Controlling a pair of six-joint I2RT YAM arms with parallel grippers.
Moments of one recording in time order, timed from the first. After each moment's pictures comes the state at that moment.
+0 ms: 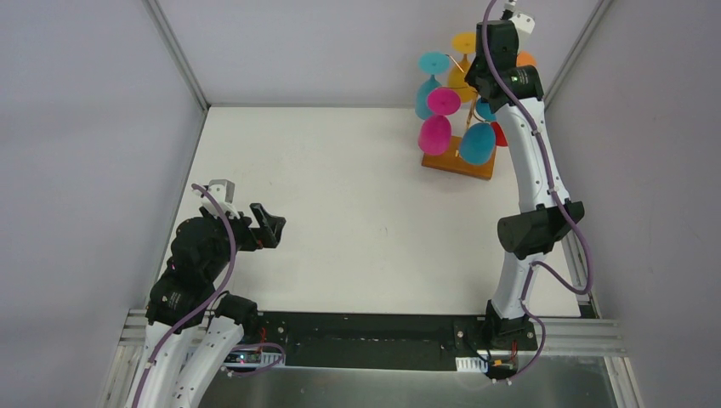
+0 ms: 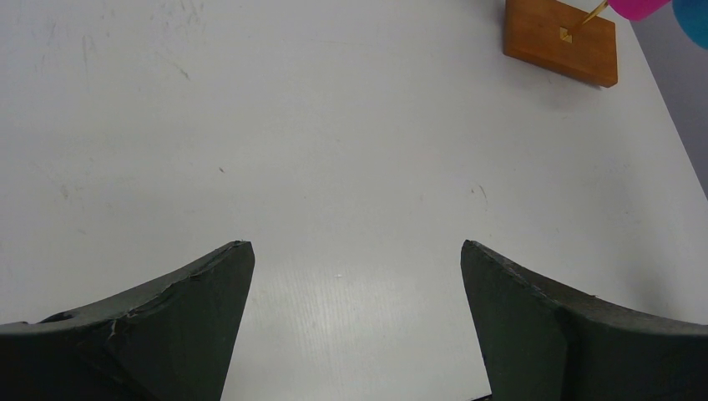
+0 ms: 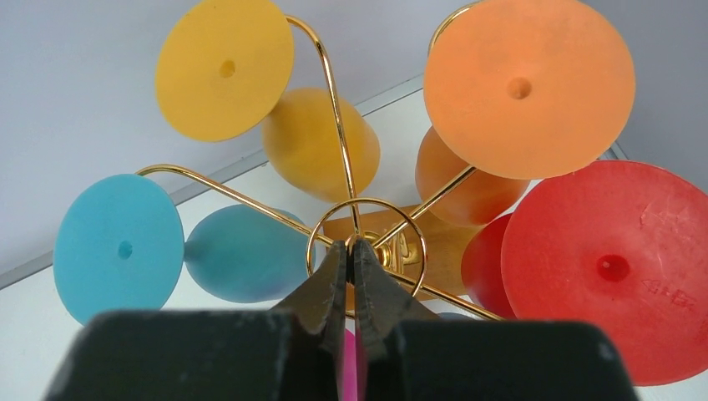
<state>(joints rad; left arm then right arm) -0.27 0.38 0.77 -0.70 0.00 -0.35 0.28 1.94 2.37 -0.93 0.52 0.45</state>
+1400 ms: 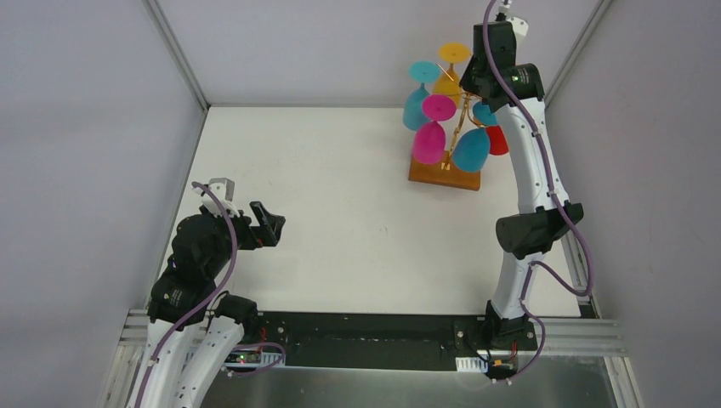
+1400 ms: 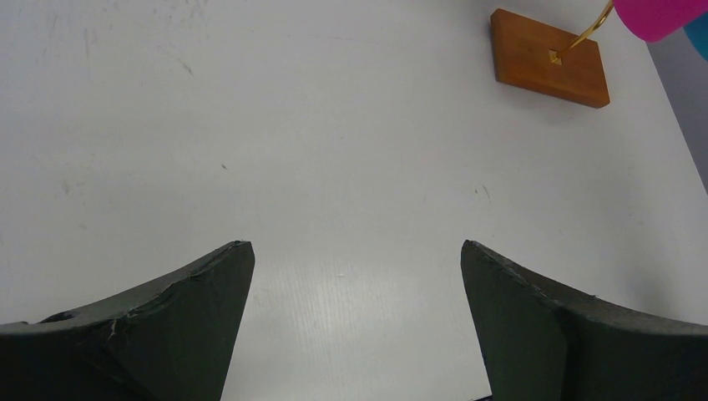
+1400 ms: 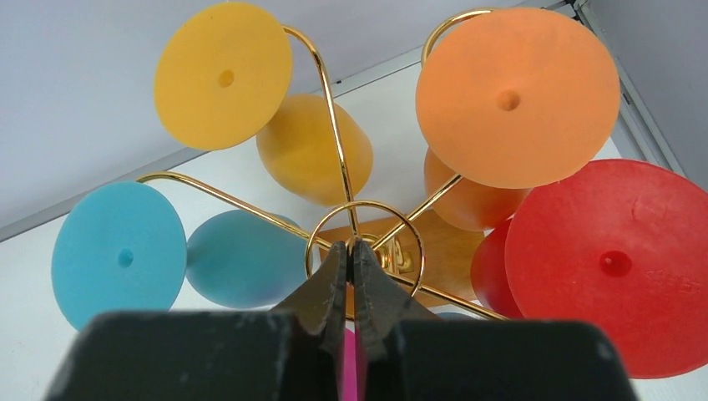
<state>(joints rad) -0.25 0.39 0.77 -0.70 0.02 -0.35 0.29 1.94 2.43 -1.04 0.44 0.47</state>
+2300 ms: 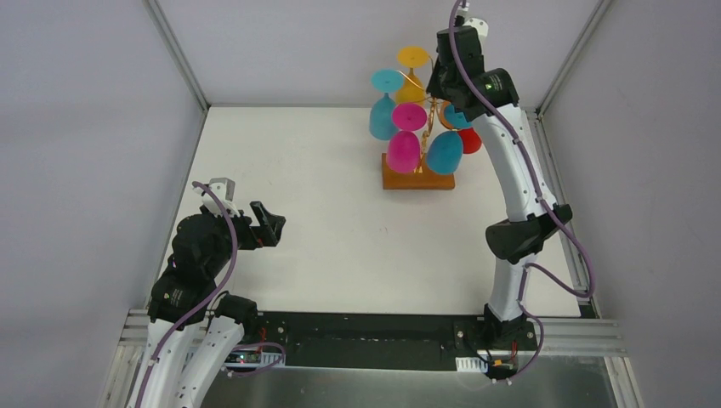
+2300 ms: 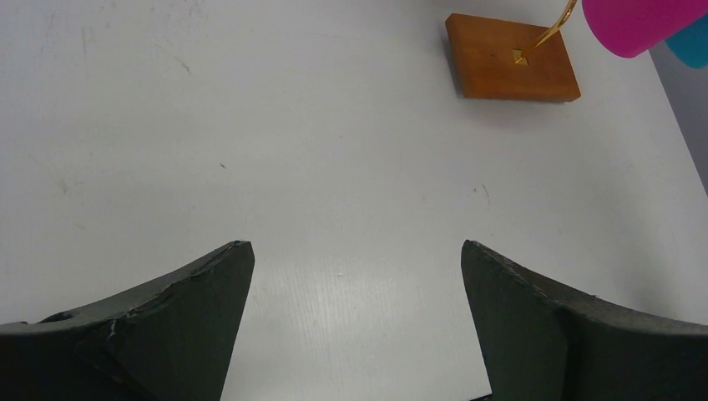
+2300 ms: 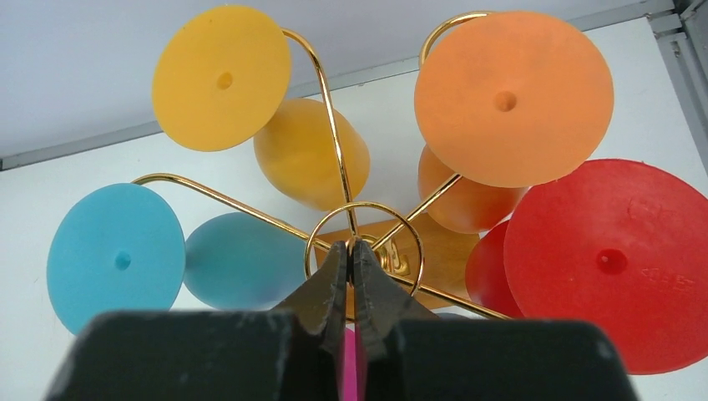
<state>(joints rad) -0.24 0.40 0.77 -0.70 0.03 -0.35 0.46 1.94 2.45 -1.04 0.45 0.46</state>
